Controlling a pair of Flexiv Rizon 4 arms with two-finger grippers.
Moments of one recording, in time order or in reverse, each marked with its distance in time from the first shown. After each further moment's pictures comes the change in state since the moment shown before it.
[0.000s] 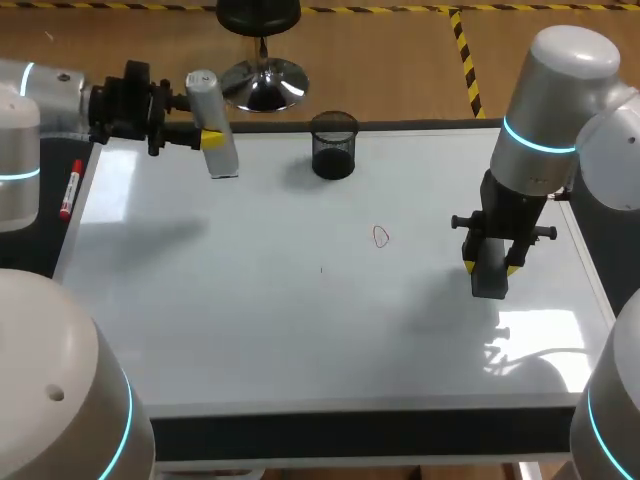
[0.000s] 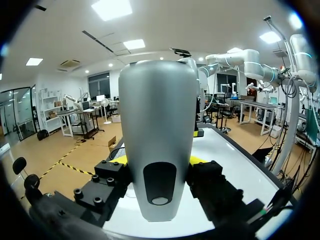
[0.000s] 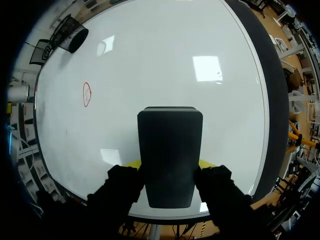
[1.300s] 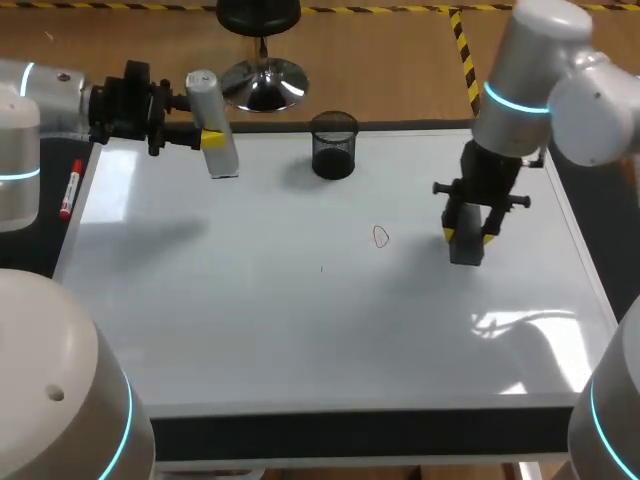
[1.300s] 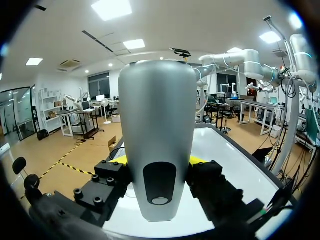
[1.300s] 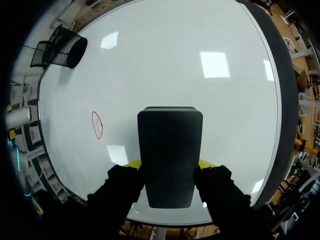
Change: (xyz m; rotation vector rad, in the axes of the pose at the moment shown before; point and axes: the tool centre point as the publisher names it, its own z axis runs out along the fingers) left arm 0.000 0.000 0.000 0.000 0.000 0.000; right arm 0.034 0.064 0.002 0.069 0.044 0.001
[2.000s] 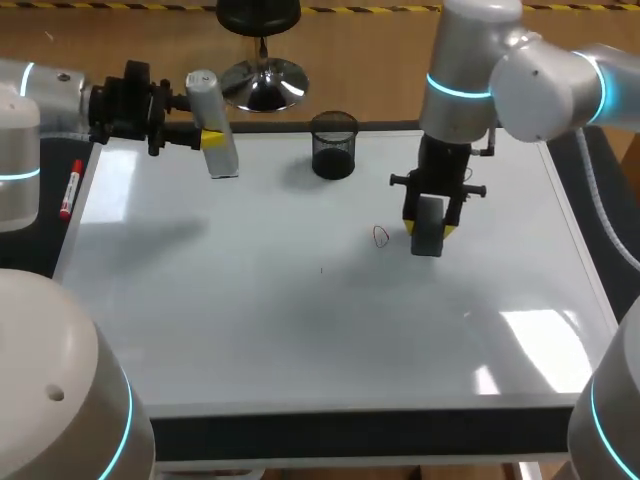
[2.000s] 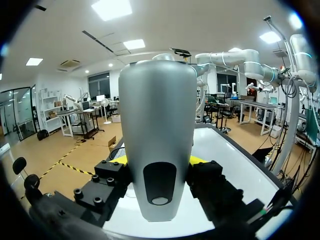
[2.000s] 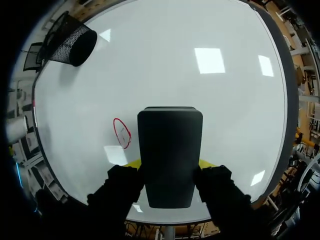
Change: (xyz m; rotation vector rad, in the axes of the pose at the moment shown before) left arm 0.000 0.000 0.000 0.000 0.000 0.000; right arm 0.061 0.007 0.002 0.029 -0.053 0.041
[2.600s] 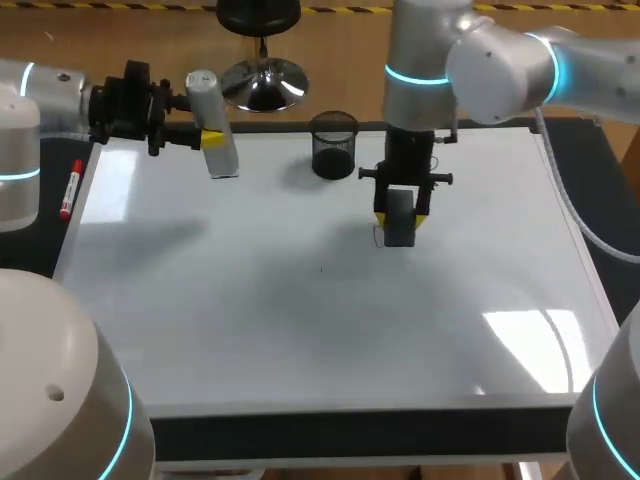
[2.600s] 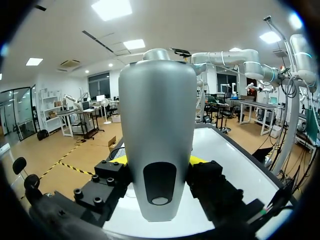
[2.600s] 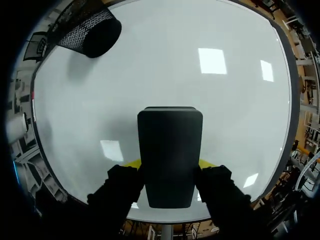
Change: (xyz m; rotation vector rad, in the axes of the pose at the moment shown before) left arm 0.000 0.000 0.000 0.000 0.000 0.000; right arm 0.046 0.011 -0.001 0.033 -0.042 -0.067
